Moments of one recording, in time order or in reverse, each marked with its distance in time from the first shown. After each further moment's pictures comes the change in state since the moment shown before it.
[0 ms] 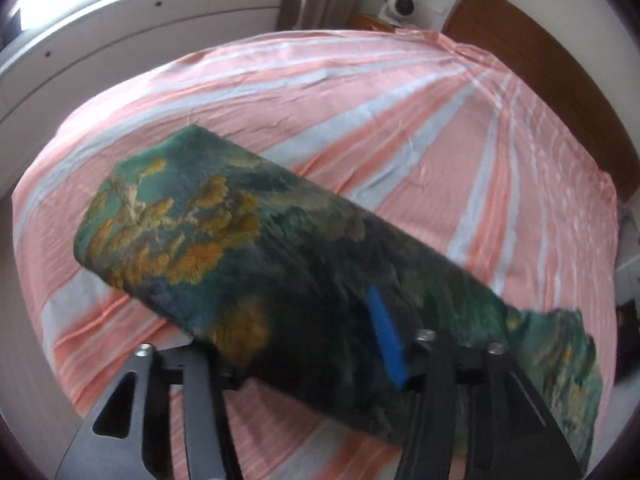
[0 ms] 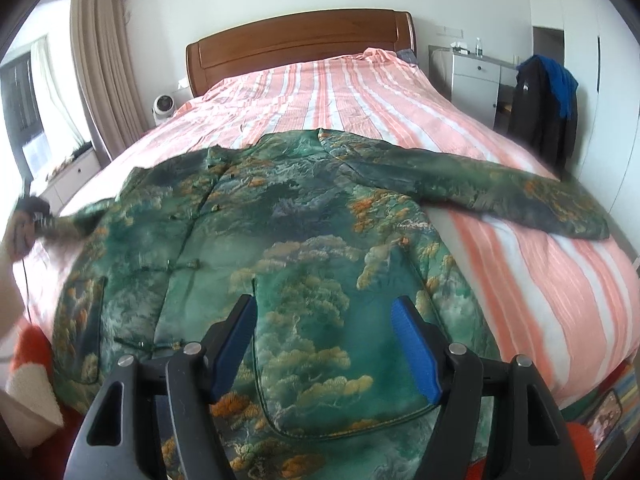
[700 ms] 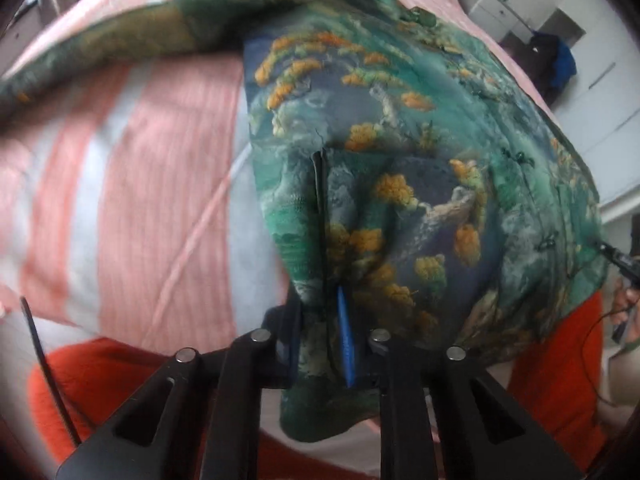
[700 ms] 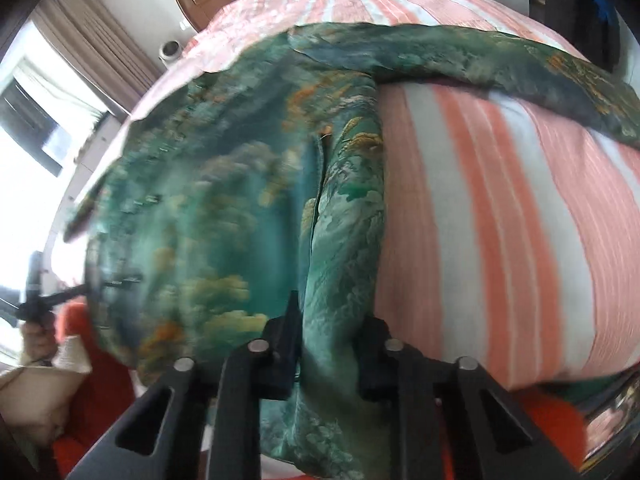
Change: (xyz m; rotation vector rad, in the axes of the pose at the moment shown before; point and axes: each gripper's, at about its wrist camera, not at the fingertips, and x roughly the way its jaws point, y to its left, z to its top) left arm -0.085 -0.110 -0.283 0.701 0.352 -0.302; right arm 0.043 -0.079 -0.014 0.102 0.384 0.241
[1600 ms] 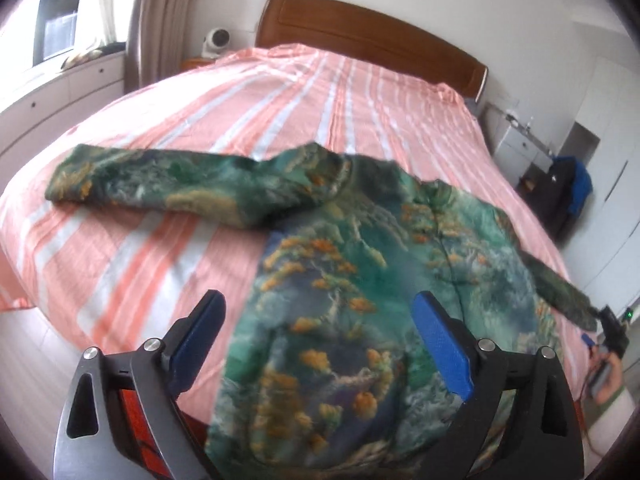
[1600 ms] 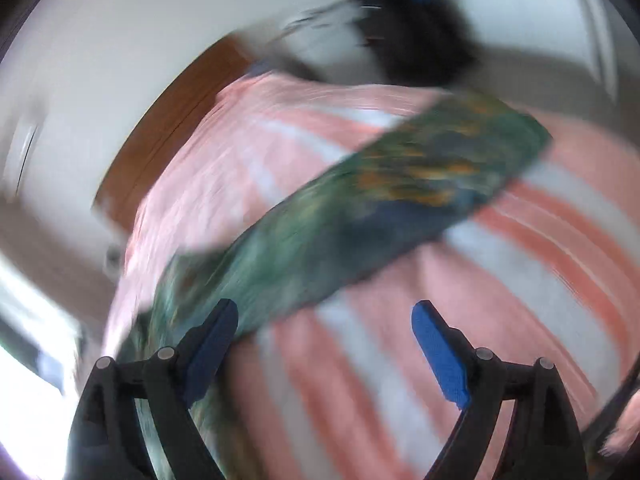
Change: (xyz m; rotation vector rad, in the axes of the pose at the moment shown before) left arm -0.101 -0.029 0.032 -0.192 -0.485 0.094; right arm -0.051 -0.169 0.056 0.615 -0.512 -0.081
